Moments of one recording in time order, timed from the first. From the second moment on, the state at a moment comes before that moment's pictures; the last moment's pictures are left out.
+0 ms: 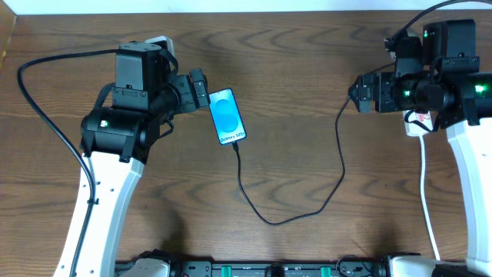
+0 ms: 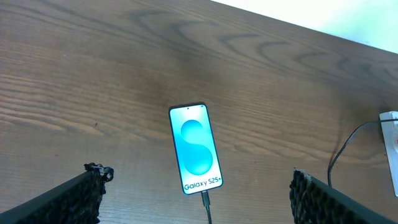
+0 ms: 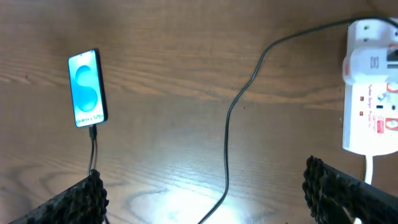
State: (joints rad) left arm -0.17 1.32 1.40 -0.87 0.05 -0.34; right arm 0.07 1.47 1.63 -1.18 -0.23 0.04
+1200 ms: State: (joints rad) left arm -0.17 1.32 1.40 -0.87 0.05 -0.34; right arm 0.07 0.62 0.56 -0.20 -0.14 -0.01
